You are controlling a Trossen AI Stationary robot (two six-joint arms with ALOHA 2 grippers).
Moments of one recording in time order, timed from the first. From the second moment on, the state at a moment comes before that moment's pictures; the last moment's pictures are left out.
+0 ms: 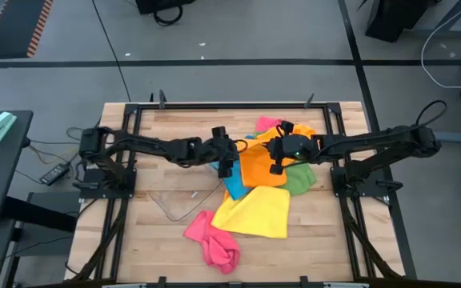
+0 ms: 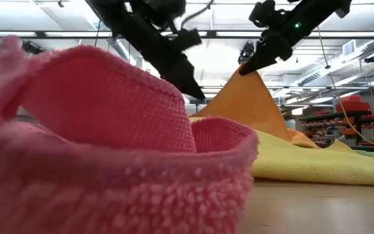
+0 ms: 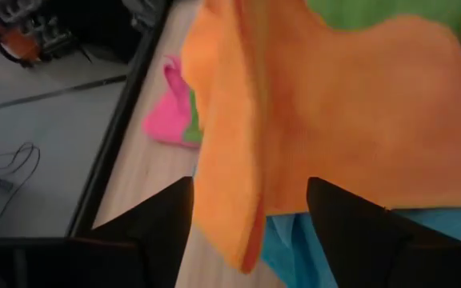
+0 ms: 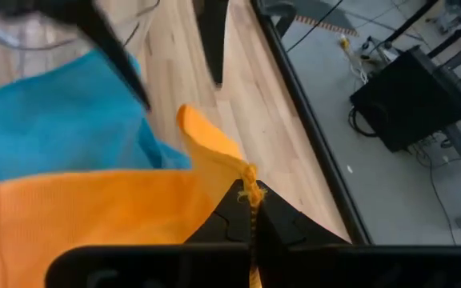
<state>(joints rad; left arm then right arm) 0.08 1.74 1.10 0.00 -0.38 0.28 -0.02 1.18 0.78 -0.25 0.48 -0.18</state>
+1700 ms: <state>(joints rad) 0.01 1.80 1.57 -0.61 -0.52 0.32 0.06 1.00 0.89 -0.37 0.49 -0.13</state>
